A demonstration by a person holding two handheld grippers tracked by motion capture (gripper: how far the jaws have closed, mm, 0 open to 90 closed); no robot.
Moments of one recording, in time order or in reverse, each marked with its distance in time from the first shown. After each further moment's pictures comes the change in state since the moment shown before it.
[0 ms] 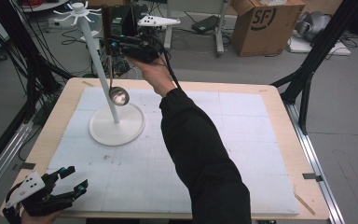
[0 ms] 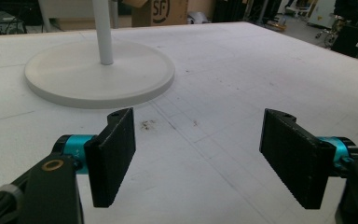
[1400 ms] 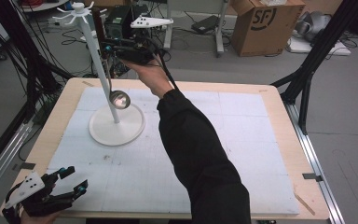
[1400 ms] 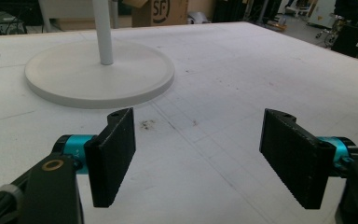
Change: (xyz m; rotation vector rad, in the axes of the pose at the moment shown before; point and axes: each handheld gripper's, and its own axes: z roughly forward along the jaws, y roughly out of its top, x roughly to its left) left arm -0.001 0.000 -0.001 0.000 0.002 0.000; right arm 0.009 0.000 0.010 0.038 0.034 -0.021
